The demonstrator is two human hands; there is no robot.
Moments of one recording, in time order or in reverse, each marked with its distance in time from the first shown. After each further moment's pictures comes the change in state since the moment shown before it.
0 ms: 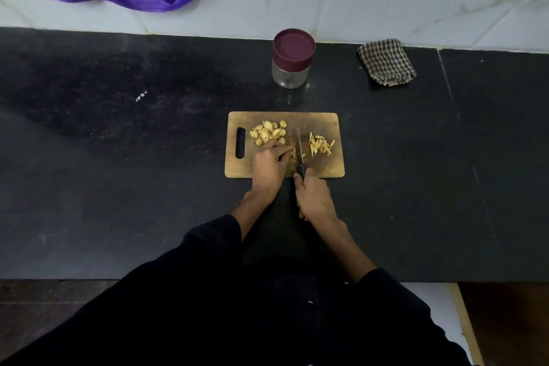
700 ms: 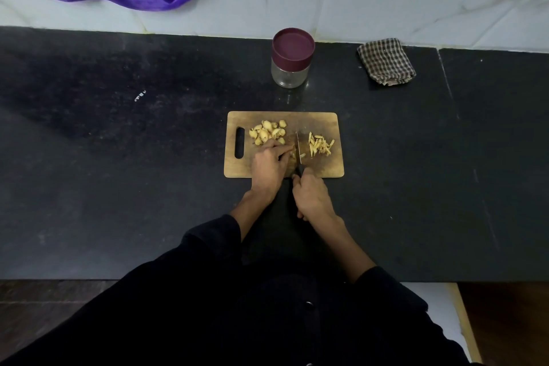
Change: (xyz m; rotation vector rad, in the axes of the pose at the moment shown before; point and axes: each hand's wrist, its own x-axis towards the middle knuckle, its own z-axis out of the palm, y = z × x) left_hand -0.001 0.001 0.000 0.005 0.003 0.006; right_hand 0.002 -0.006 -0.001 -0.038 -0.023 0.042
